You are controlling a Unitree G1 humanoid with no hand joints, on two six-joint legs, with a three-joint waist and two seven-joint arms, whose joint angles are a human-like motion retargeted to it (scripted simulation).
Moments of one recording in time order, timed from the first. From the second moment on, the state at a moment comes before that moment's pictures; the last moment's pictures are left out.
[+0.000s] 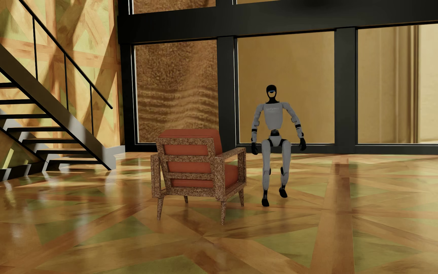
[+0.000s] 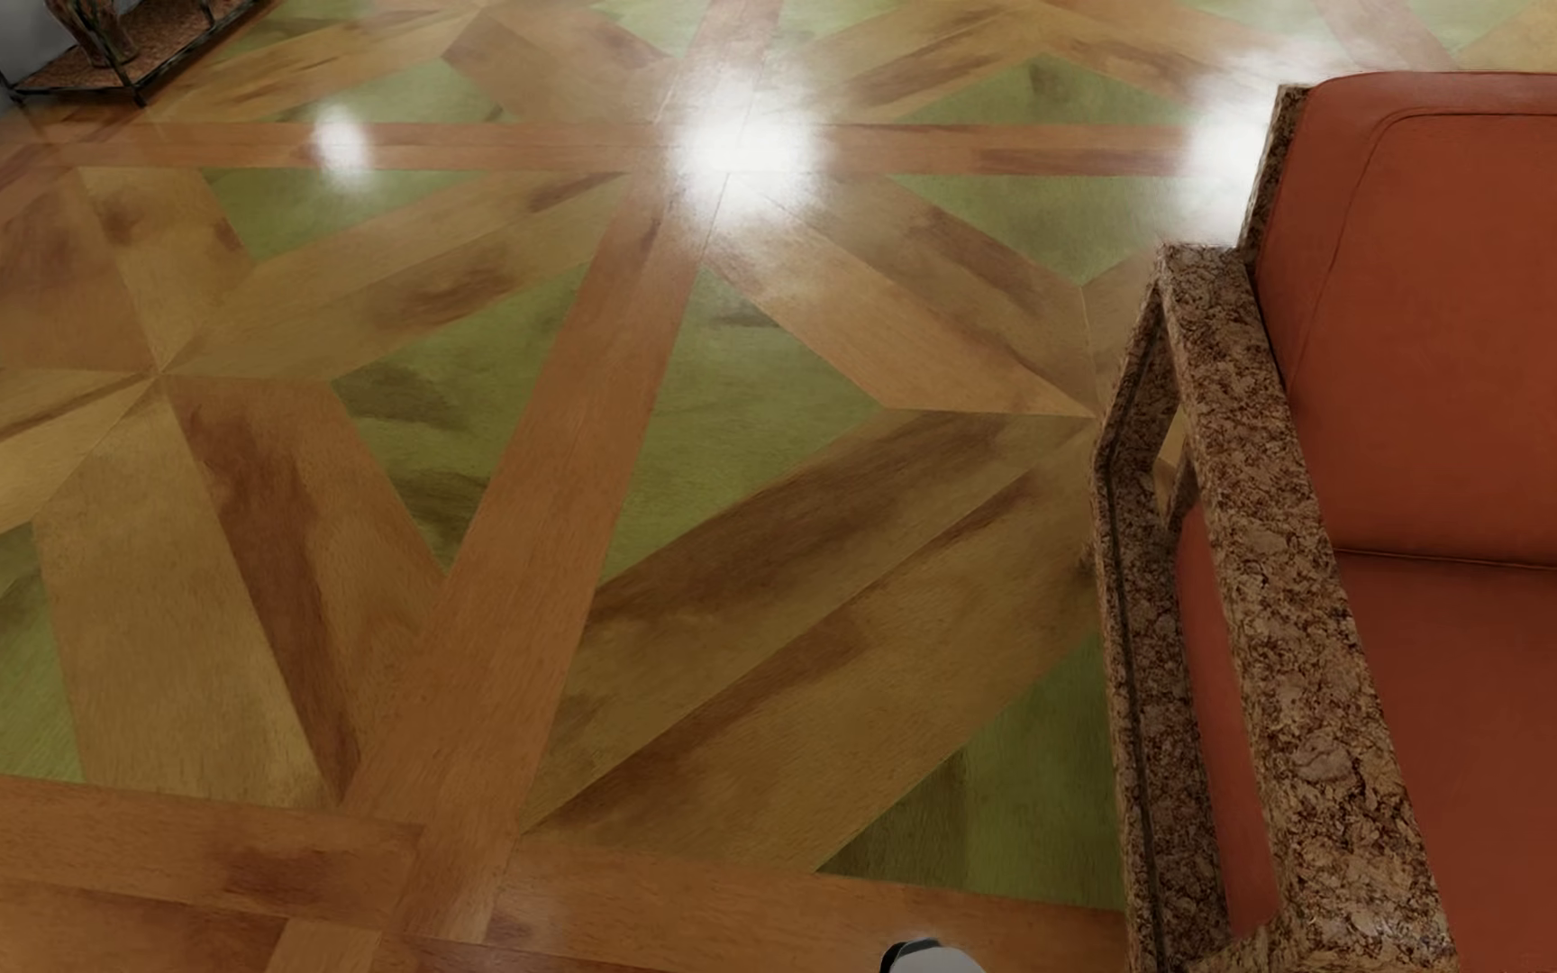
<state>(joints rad) 0.08 -0.58 -0.24 -0.02 -0.10 0.05 0.00 0.00 -0.03 0.48 0.56 0.20 0.26 -0.43 -0.06 0.53 -0.39 0.00 0.00 -0.47 0.40 0.93 0.89 0.00 0.00 0.00 0.00 0.00 0.00</state>
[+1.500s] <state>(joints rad) -0.32 -0.28 -0.07 -0.06 -0.10 0.05 0.00 0.00 0.02 0.55 1.08 0.11 0.11 -0.04 -0.24 0.55 -0.45 0.00 0.00 -0.35 0.26 0.79 0.79 0.00 0.00 0.00 0.00 0.00 0.00</state>
